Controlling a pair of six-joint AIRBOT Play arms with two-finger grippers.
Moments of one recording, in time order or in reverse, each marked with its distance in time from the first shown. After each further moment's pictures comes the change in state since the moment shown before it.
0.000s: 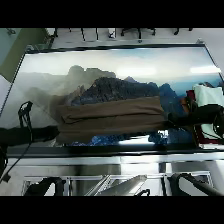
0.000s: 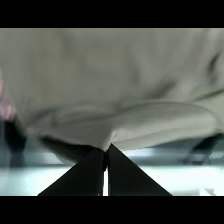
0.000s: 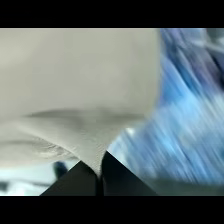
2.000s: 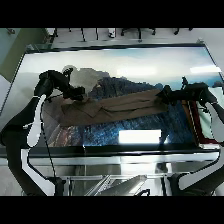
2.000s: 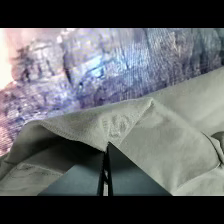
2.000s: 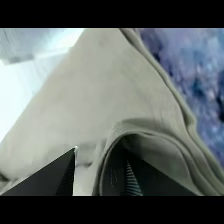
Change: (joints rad) left arm -0.168 -1.182 1.017 -0.033 0.029 0.058; right arm 0.016 -0.605 0.542 0.313 0.135 0.029
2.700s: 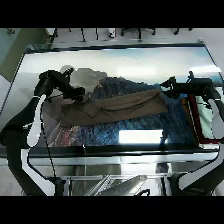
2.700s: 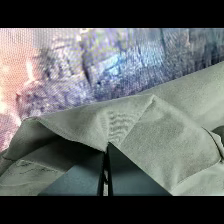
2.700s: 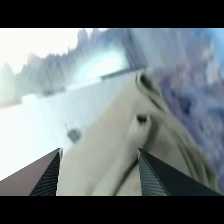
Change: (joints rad) left arm 0.000 0.000 0.000 0.000 0.010 0.003; right arm -0.019 -0.072 0.153 0.076 0.058 0.091
